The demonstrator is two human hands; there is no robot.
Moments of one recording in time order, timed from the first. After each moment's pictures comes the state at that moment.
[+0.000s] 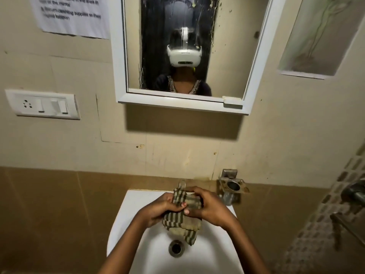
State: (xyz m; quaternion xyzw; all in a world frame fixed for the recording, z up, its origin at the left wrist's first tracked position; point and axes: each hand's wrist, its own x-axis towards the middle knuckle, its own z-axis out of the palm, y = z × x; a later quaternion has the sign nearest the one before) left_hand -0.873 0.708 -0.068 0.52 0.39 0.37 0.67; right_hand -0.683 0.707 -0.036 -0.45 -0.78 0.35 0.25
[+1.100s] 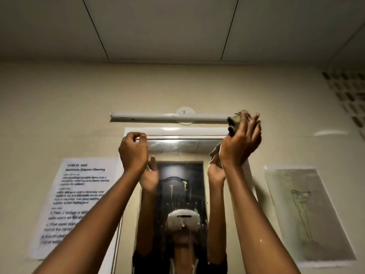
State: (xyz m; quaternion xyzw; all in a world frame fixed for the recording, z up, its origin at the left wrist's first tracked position) left_hand -0.925 0.787 0.511 0.46 0.31 0.82 -0.13; right_hand -0.701 0.830 0.533 -0.31 -0.34 -0.27 0.85
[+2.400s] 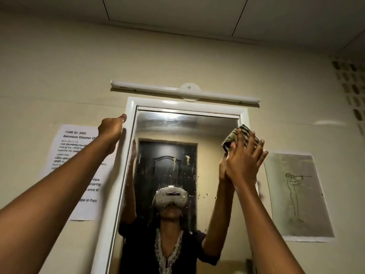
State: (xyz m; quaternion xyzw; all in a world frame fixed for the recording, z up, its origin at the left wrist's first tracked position) left_hand -1.020 0.815 0.509 0.47 0.36 0.80 0.13; right_hand -0.684 0.872 0.441 -0.51 -0.46 -0.31 0.66
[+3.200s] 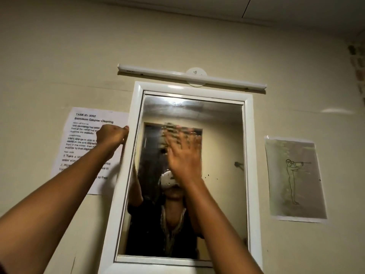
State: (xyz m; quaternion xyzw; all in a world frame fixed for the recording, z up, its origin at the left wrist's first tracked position) left_hand -1.019 0.809 0.446 0.45 0.47 0.76 0.07; right_hand -0.817 0.856 0.394 -0.38 -0.67 -0.39 0.50
